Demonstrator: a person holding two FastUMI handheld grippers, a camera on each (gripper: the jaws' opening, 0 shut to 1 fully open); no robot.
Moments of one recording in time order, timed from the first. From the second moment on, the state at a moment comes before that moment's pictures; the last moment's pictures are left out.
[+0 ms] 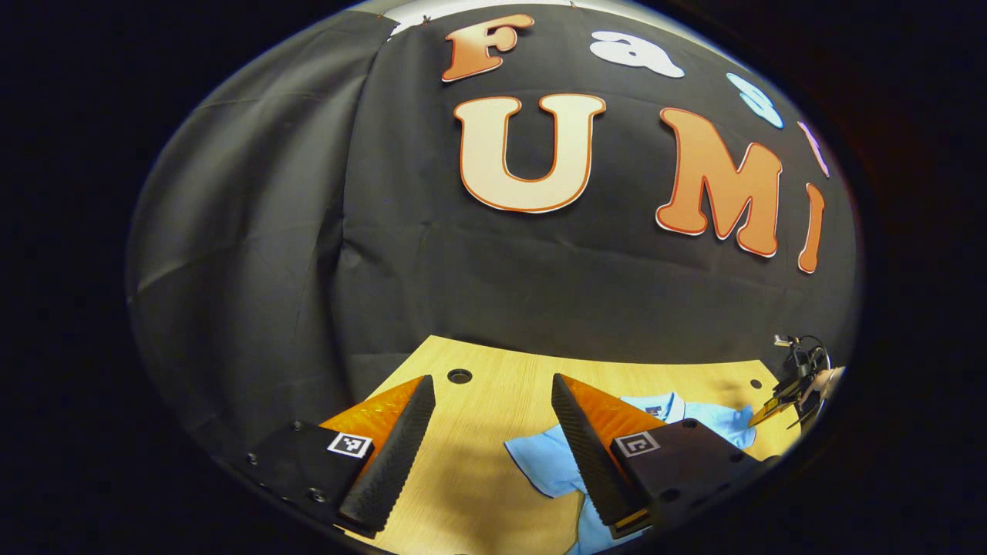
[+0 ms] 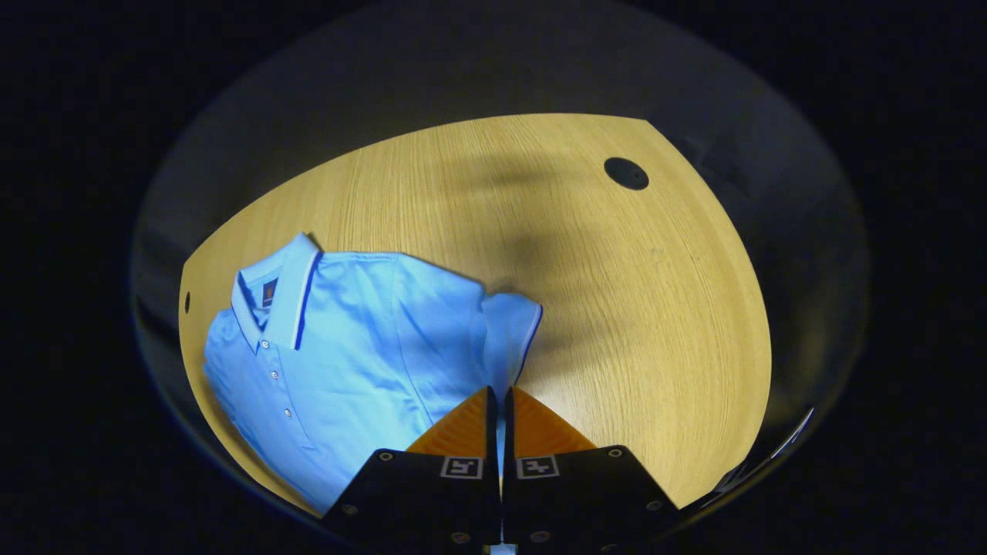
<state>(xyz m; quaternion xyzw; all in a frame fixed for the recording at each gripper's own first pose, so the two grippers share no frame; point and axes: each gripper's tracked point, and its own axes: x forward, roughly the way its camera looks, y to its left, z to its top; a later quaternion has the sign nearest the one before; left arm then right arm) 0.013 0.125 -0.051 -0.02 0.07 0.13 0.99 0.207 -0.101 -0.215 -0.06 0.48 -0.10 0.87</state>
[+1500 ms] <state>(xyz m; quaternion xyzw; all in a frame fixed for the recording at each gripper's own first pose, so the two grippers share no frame) -0.015 0.178 -0.068 -0.06 0.09 0.13 0.99 0.136 0.166 -0.203 -0.05 0.46 0.14 0.87</state>
